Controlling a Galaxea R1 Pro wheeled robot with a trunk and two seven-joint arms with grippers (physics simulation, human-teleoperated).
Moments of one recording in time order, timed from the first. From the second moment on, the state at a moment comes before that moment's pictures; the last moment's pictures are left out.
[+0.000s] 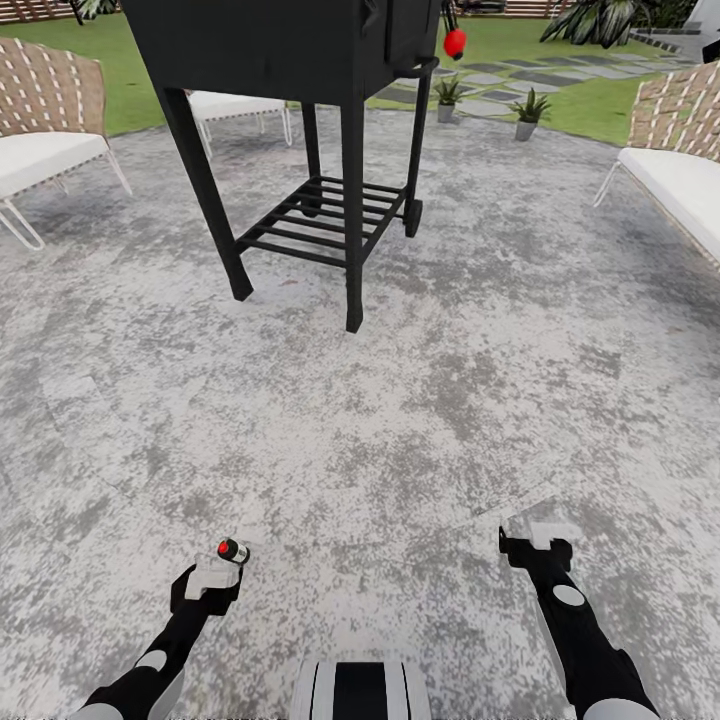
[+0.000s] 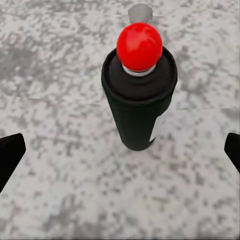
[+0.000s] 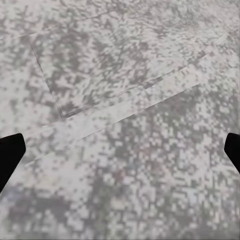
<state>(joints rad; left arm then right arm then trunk) -0.55 0.10 0.07 -0.21 -0.09 -0.55 -0.05 -0.46 0.00 -0.35 -0.83 0.31 -0.01 0.00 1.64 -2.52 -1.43</state>
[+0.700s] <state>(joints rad) -0.55 0.10 0.07 -0.21 -0.10 -0.55 -0.05 -0.46 0.00 -0.34 -0.83 0.31 -0.01 0.00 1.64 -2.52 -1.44</state>
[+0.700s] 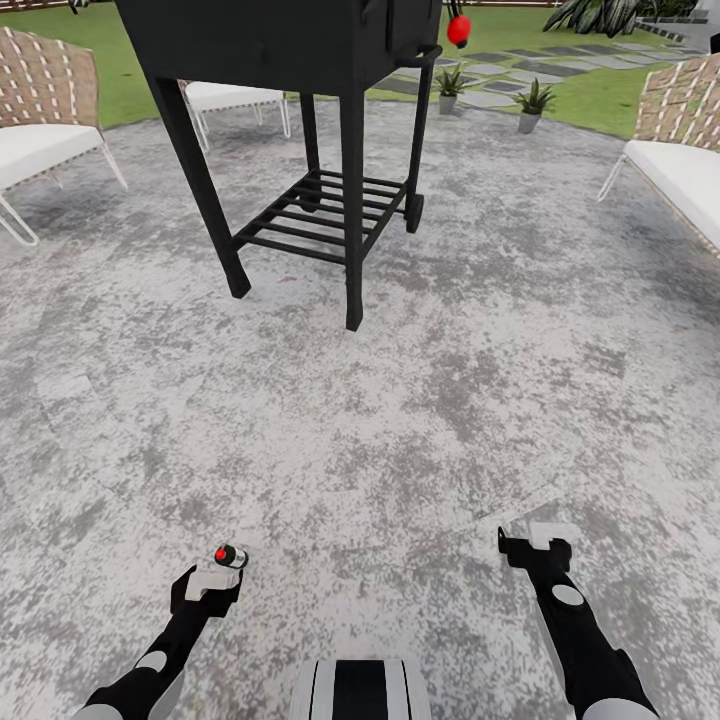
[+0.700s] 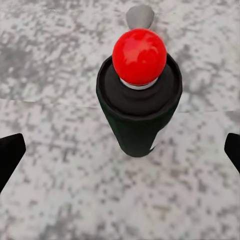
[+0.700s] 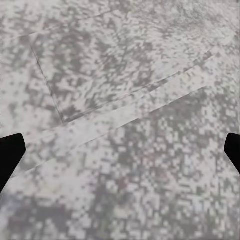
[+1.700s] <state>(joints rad) -0.55 0.11 0.07 -0.21 -0.09 -0.55 -0.05 -0.46 0.00 -0.34 -0.82 0.31 -0.01 0.00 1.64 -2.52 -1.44</state>
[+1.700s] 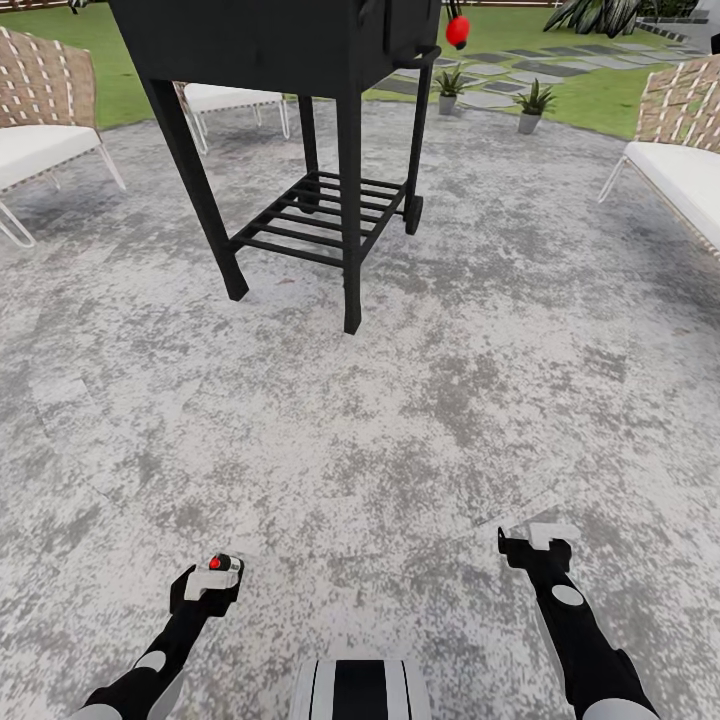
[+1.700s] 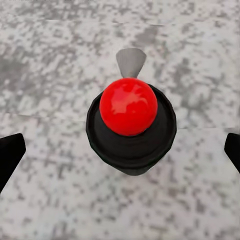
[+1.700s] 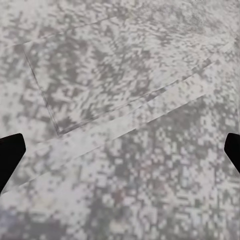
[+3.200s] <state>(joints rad) -0.55 0.11 0.07 -0.21 -0.09 -0.55 -0.05 -0.46 0.00 -0.34 -0.82 0.31 -0.01 0.00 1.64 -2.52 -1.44</state>
